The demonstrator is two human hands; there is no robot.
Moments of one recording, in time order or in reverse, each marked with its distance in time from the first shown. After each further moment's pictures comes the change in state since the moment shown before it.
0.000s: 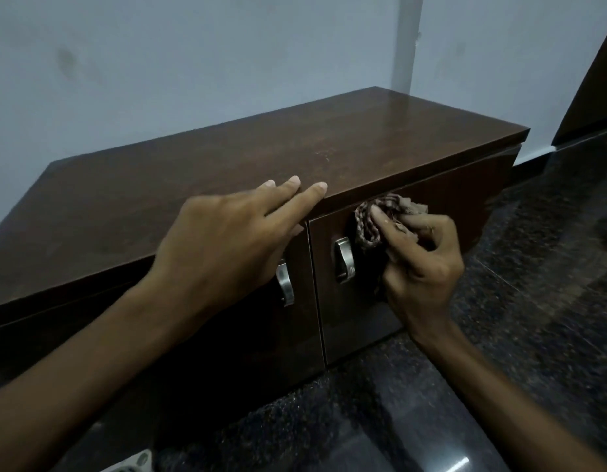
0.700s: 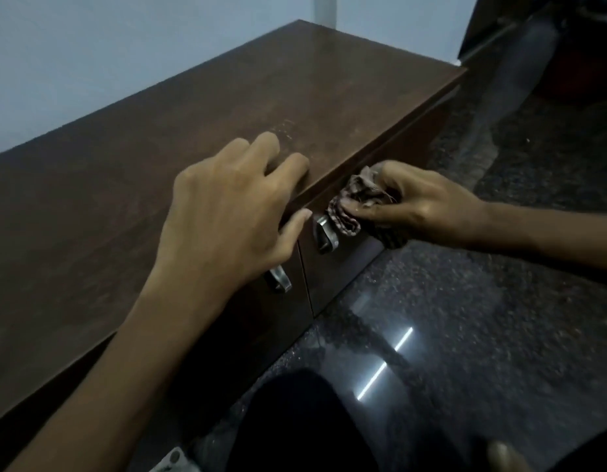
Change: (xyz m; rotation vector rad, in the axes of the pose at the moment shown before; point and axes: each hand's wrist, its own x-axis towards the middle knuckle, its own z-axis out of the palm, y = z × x) left_hand 0.042 -0.020 0.001 -0.166 -0.152 0.057; right_hand 0.083 -0.021 -0.058 -0.269 -0.930 -0.017
